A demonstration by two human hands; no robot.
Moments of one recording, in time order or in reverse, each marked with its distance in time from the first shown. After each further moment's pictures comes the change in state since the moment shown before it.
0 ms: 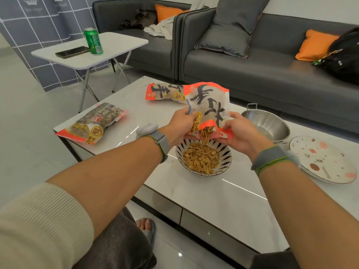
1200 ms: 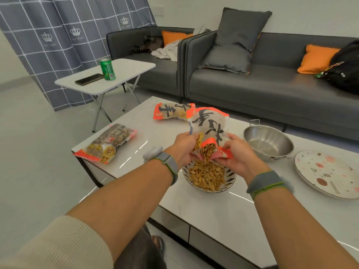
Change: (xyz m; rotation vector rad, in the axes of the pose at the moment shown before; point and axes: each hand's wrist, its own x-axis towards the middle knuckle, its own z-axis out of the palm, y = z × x) left_hand -0.017 0.010 0.003 -0.207 0.094 -0.153; right_hand -0.025 0.003 0.012 0.105 -0.003 0.051
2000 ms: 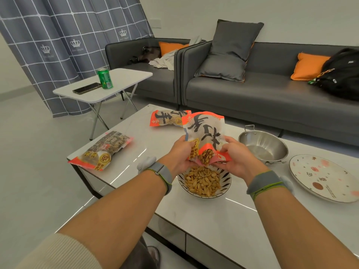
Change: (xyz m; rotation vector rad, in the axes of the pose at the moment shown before) left_hand -0.002 -0.005 0.005 -0.073 -0.086 0.004; right_hand -0.001 -0.013 -0.009 -0.089 0.030 -0.004
